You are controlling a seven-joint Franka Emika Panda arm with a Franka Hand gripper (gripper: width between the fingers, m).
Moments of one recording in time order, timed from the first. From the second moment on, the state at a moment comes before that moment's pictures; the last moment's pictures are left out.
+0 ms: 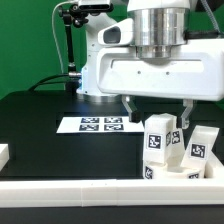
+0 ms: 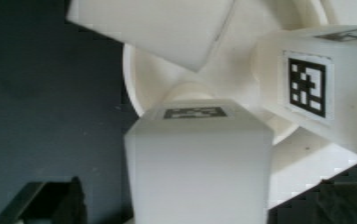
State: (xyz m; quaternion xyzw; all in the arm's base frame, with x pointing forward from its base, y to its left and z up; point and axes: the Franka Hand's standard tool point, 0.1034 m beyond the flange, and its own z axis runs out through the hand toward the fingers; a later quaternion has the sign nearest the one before) arm 0.614 0.049 0.091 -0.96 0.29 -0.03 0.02
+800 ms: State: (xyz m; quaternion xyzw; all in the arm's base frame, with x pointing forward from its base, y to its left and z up) arm 0.615 0.047 0.091 -0.95 0.31 -0.03 0.02
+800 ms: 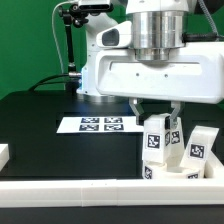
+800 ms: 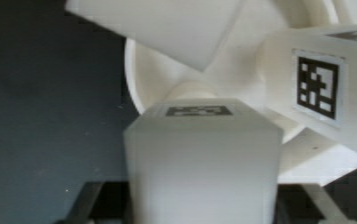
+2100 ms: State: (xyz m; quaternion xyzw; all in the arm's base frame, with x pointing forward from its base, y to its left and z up) arm 0.621 0.052 0.090 -0.70 0.70 -0.03 0.08
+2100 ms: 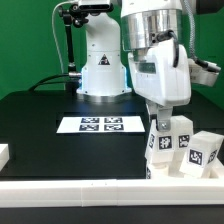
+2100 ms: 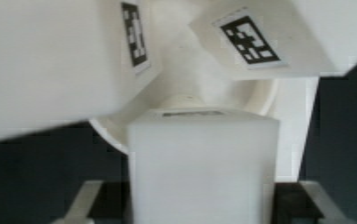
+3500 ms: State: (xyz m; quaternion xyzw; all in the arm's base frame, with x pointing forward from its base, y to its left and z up) arm 0.624 0.050 0.090 -0.40 0.91 0.03 0.13
